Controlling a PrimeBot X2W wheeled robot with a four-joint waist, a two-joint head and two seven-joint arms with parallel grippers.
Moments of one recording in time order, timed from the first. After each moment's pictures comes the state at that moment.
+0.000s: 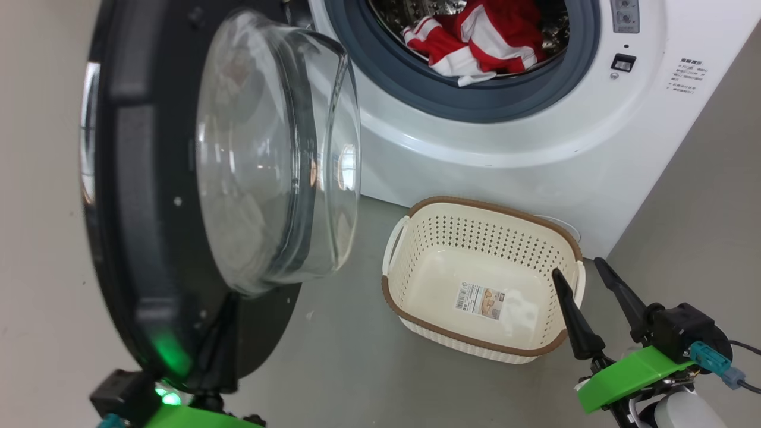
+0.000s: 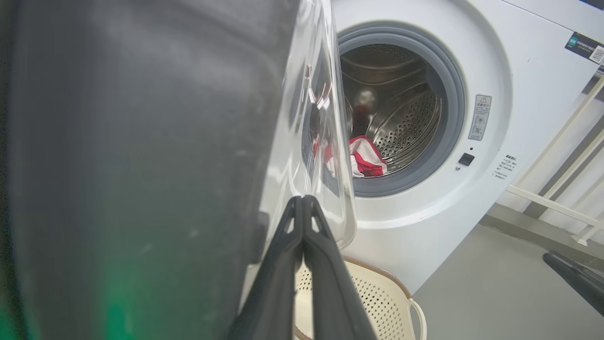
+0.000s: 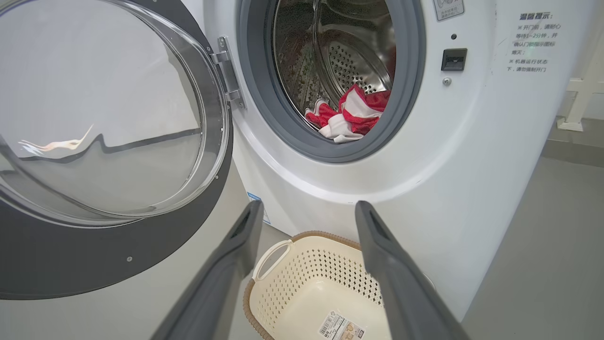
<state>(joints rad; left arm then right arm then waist) -0.07 0.03 -0.10 0.16 -0.45 -0.13 -0.26 -0.11 -0.14 0.12 0.29 0.33 0.13 -0.26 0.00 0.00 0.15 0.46</state>
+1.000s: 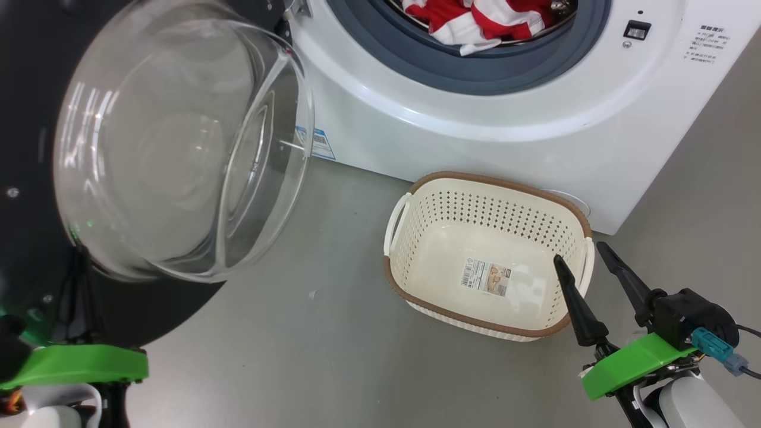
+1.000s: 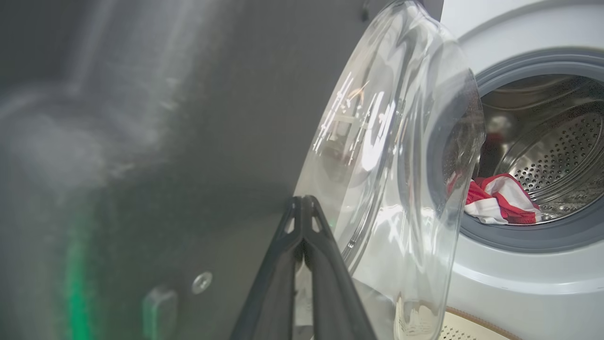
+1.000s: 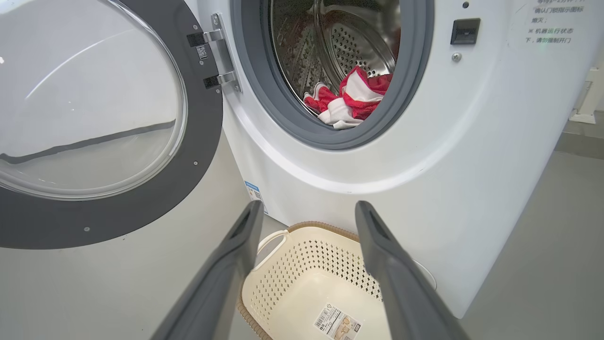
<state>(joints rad) -0.30 0.06 0.27 0.38 -0.36 -0.13 -0.26 -0.15 -0.18 0.14 0.29 0.32 0.13 -0.26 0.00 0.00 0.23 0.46</state>
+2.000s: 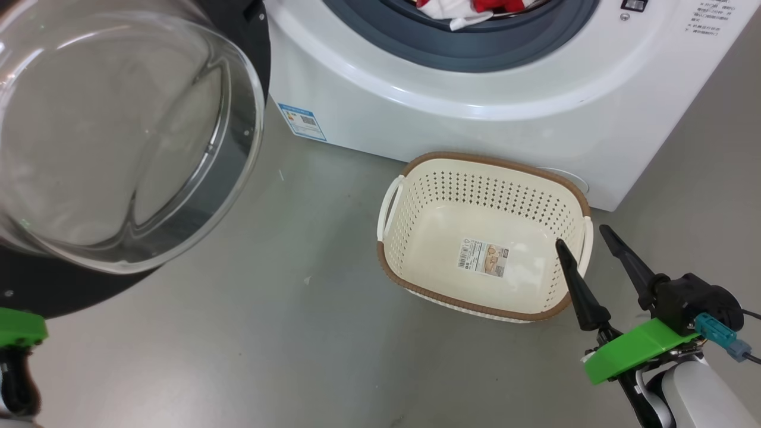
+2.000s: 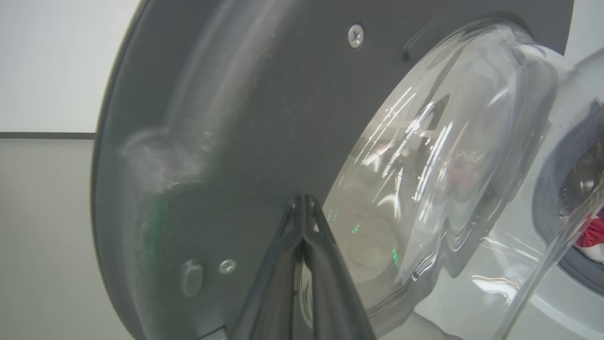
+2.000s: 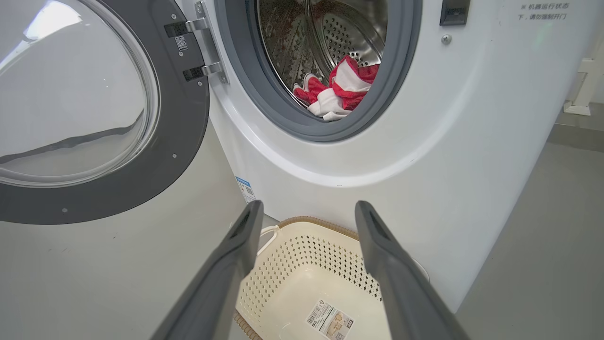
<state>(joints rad) -0.49 0.16 0.49 0.61 -0.30 -0.13 -0.26 -0.19 -0.19 0.14 0.29 0.31 0.13 -0.26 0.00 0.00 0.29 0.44</state>
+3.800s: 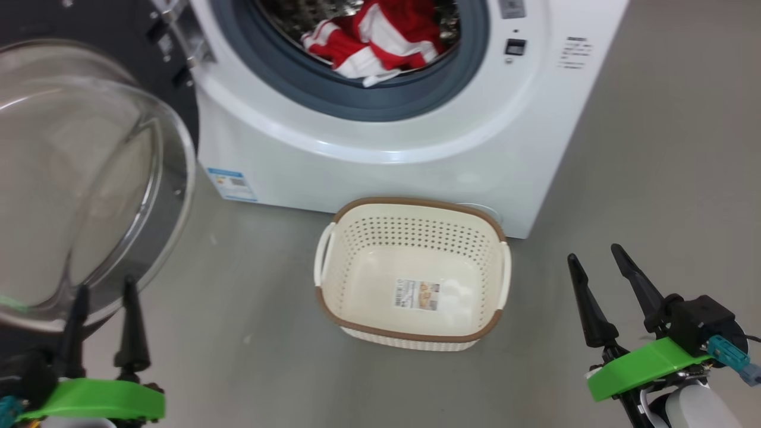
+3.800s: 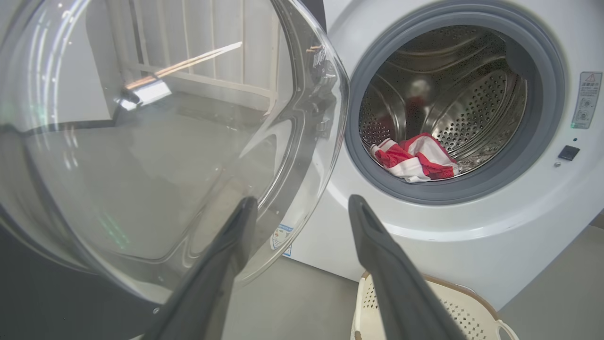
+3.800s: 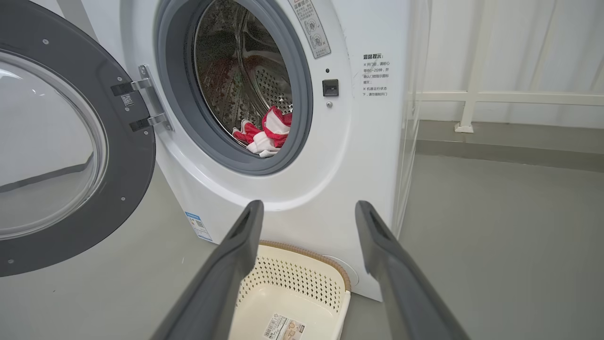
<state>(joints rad) -0.19 0.11 0.20 0.35 -0.35 -0.13 -0.26 -0.12 -0.13 0.06 0.26 0.32 0.13 -0.26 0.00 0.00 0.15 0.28</state>
